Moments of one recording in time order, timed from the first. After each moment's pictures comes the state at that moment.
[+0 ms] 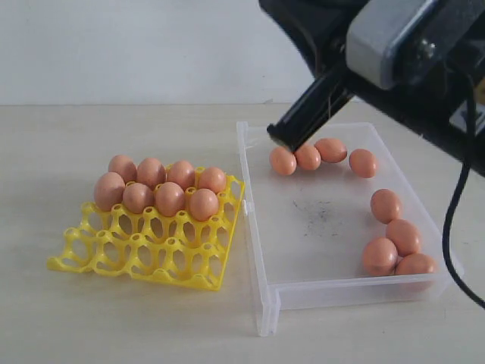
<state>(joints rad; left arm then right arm) 0.05 0.00 0.00 -0.31 -0.05 0.28 0.64 1.24 -0.59 -0.25 -0.87 -0.37</state>
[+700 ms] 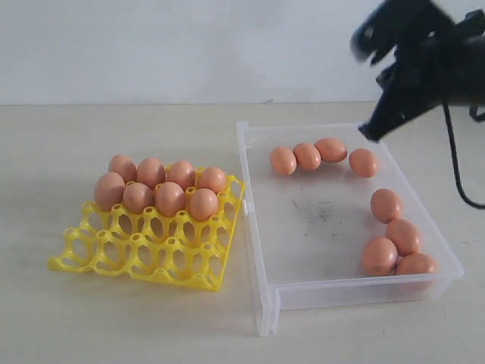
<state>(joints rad) 0.05 0.00 0.00 -0.31 -0.05 0.28 0.33 1.51 -0.90 1.42 -0.13 -2.11</state>
